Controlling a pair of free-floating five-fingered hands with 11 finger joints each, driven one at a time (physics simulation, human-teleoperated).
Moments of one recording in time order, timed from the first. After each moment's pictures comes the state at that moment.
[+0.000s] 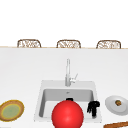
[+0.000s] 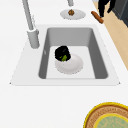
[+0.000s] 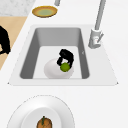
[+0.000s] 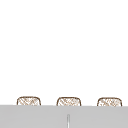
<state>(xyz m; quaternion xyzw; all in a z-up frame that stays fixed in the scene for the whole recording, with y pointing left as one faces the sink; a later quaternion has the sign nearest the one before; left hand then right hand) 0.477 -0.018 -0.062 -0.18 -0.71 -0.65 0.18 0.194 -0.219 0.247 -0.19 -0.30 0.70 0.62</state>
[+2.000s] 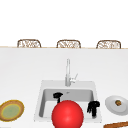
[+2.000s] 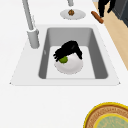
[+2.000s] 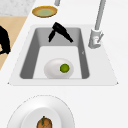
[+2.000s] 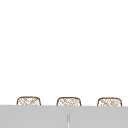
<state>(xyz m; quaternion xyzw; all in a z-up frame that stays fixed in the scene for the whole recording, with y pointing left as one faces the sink) 0.430 0.112 0.070 -0.23 -0.74 -0.61 0.17 0.194 -0.219 0.247 -0.19 -0.30 0.70 0.62</state>
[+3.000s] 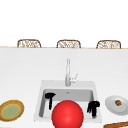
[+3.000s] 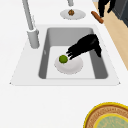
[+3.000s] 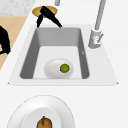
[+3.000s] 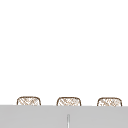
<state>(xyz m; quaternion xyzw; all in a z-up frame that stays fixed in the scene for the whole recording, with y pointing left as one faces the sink) 0.348 0.175 0.152 -0.23 -0.73 -0.62 0.18 0.194 -0.219 0.247 -0.19 -0.30 0.70 0.62</state>
